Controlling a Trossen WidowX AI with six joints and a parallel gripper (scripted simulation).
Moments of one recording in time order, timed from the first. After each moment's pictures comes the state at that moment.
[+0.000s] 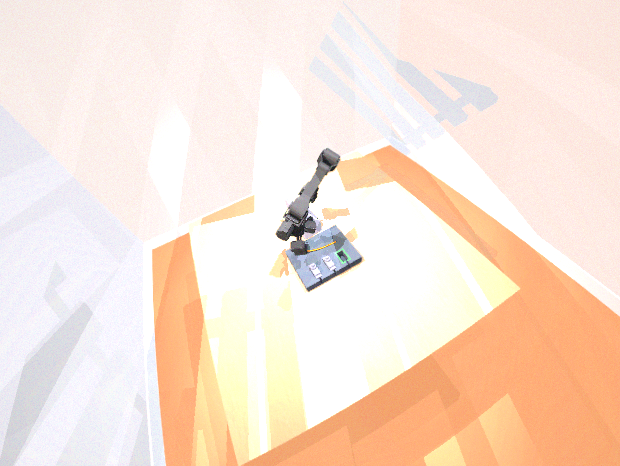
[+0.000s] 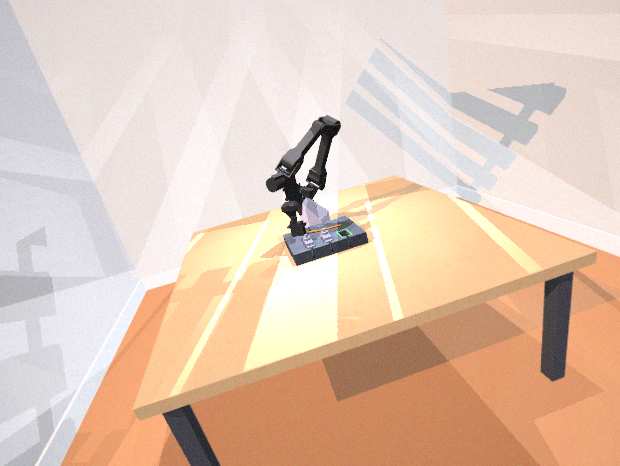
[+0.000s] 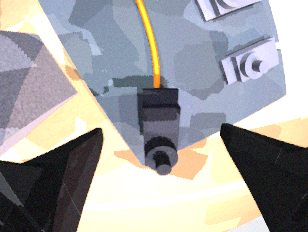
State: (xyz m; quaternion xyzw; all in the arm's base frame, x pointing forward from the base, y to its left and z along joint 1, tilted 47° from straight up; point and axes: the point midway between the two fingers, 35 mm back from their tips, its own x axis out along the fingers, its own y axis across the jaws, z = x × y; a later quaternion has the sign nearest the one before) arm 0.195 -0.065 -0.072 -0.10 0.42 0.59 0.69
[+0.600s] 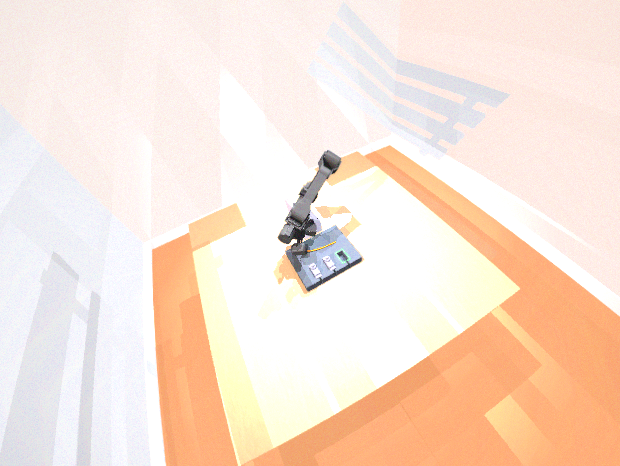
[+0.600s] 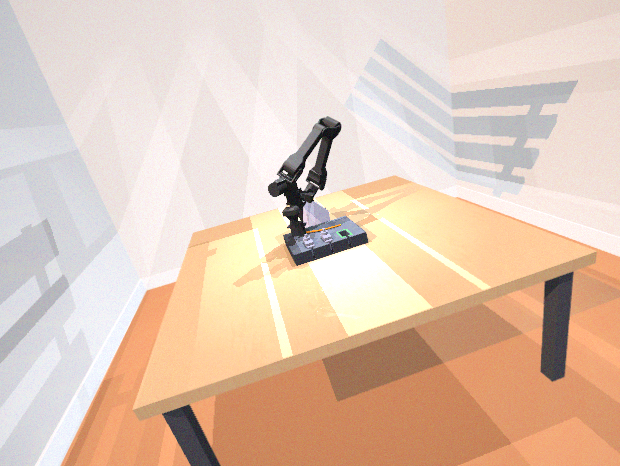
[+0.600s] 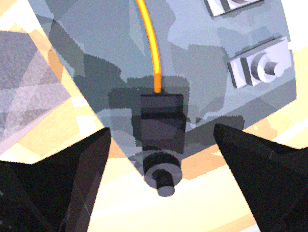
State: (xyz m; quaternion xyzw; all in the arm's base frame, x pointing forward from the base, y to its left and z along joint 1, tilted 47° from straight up) arm 0.195 -0.050 -0.086 -0.10 0.42 0.59 0.69
